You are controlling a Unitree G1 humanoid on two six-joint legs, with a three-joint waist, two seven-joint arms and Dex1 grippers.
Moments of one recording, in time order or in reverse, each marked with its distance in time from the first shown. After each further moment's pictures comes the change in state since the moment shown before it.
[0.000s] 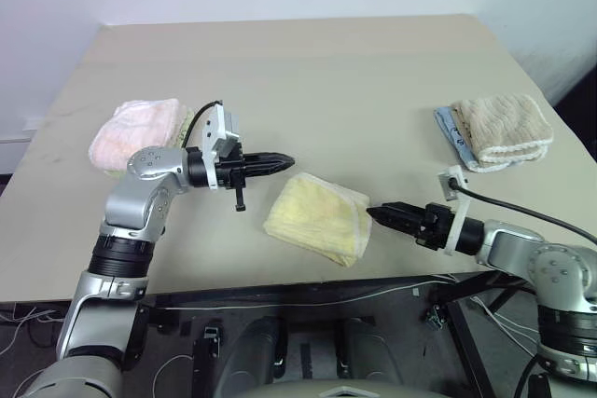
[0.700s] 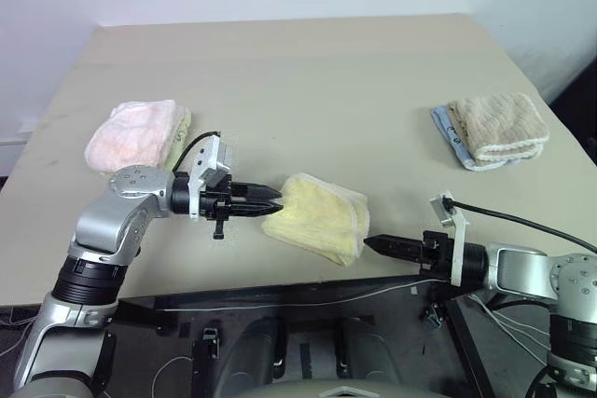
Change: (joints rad) left arm 0.107 0.137 -0.021 -0.167 -0.064 0.125 -0.091; right arm 0.045 0.003 -0.013 -0.007 0.362 0.271 -0.336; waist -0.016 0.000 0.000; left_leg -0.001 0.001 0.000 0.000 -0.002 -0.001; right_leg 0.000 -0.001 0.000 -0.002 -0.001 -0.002
